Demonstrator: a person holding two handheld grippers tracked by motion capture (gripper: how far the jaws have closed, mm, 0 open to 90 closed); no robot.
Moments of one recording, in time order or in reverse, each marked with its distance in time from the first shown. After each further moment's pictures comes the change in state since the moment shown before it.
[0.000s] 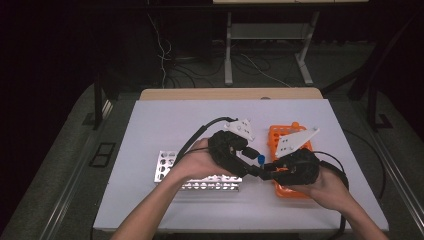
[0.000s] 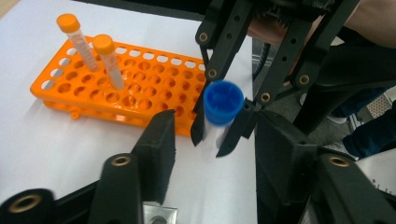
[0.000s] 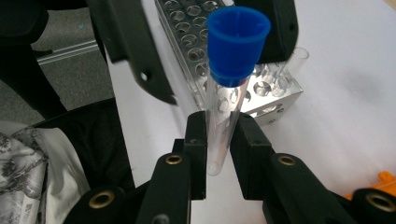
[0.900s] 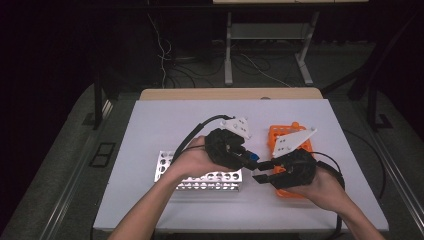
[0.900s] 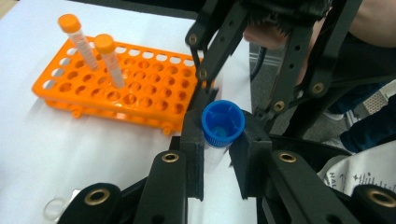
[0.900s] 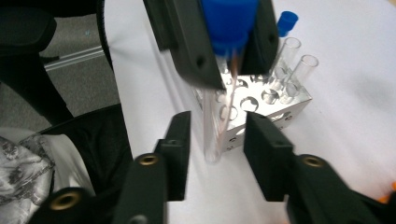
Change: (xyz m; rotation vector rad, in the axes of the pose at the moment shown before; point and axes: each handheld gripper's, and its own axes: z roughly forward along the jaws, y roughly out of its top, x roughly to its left) left arm 0.003 -0.002 -0.010 0.006 -0.005 0.001; right arm 0.002 0.001 0.003 -0.019 0.012 0.017
